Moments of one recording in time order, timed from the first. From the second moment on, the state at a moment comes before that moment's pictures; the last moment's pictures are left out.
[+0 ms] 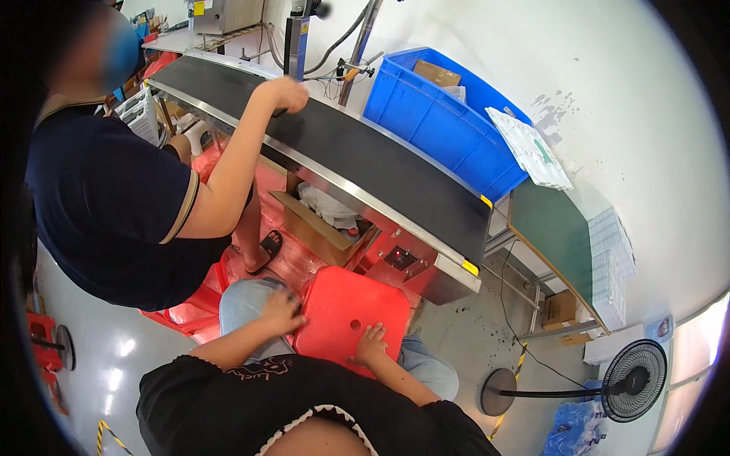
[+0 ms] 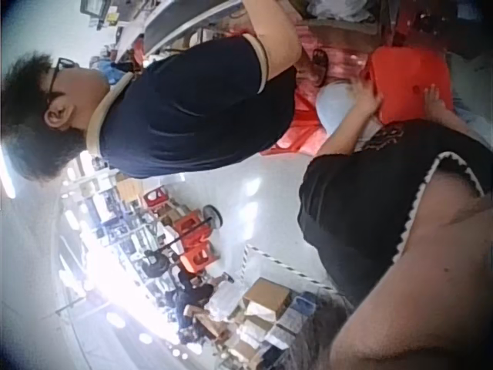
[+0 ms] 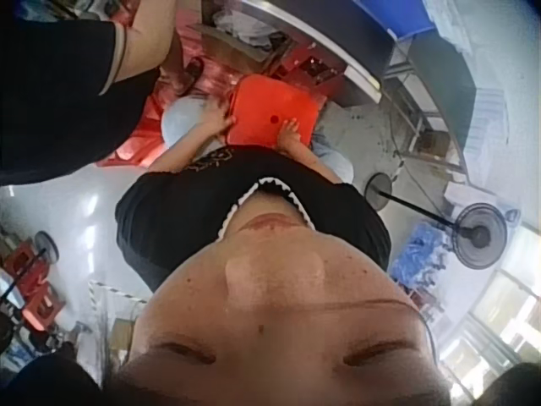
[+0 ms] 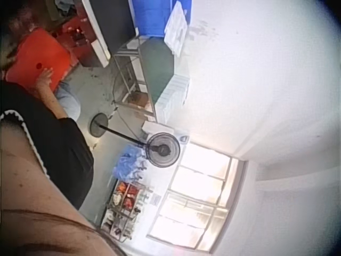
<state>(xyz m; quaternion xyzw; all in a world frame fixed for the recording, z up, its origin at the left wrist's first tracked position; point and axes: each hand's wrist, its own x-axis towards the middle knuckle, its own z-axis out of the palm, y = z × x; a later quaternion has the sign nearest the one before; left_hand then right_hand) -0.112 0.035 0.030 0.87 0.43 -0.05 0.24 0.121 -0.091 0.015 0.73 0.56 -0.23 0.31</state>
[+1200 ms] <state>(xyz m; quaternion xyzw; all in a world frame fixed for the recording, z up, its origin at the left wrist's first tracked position) -0.133 0.090 0.035 0.78 0.61 -0.07 0.11 0.115 0.164 0.278 0.55 0.77 -0.11 -0.30</state>
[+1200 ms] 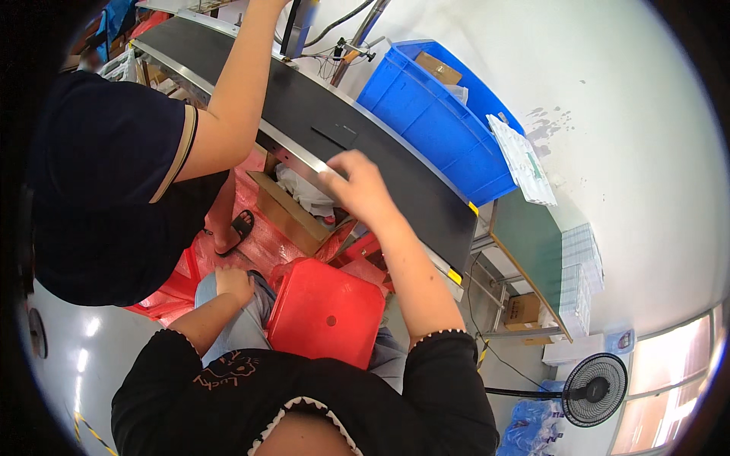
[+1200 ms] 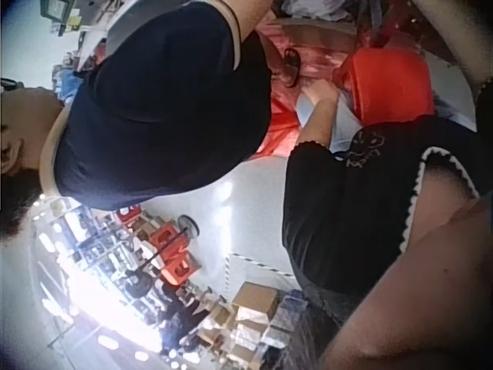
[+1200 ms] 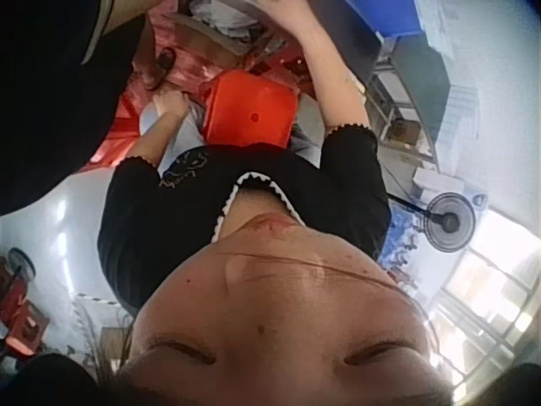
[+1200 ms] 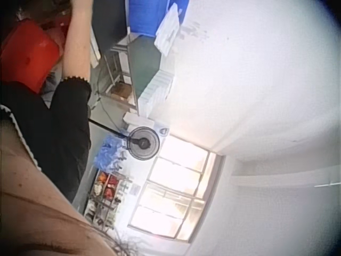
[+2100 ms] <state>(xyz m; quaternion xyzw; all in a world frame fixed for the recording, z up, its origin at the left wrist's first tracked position) -0.133 0.090 0.028 0.78 0.61 -0.09 0.11 0.263 0.196 0.264 0.75 0.66 -0.08 0.03</state>
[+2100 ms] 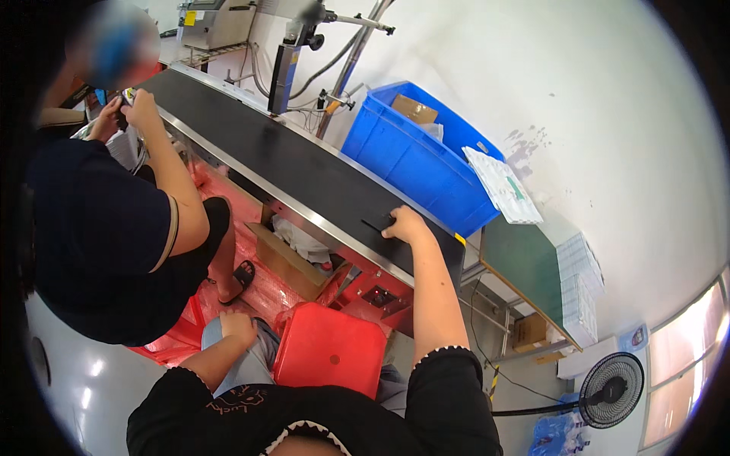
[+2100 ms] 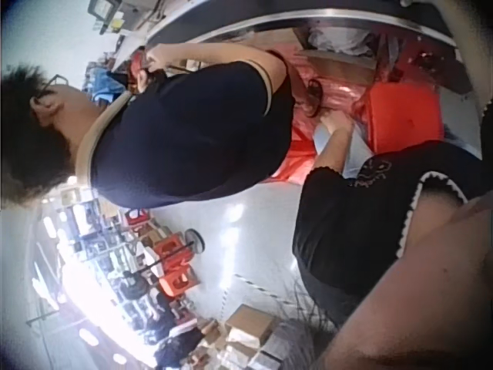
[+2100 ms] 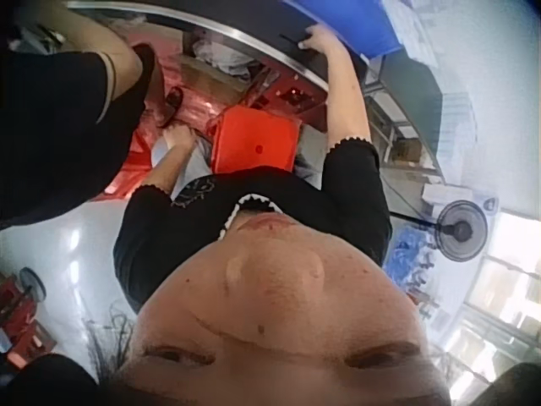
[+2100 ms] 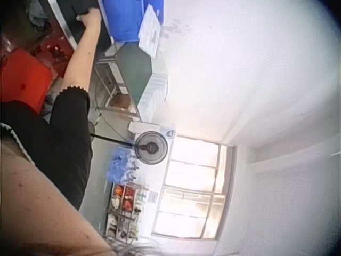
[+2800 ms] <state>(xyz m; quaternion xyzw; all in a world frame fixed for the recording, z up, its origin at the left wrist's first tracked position) -0.130 0.088 0.024 0.78 0.61 -0.10 0.11 0.324 0.095 0.272 0.81 0.59 0.03 0.01</state>
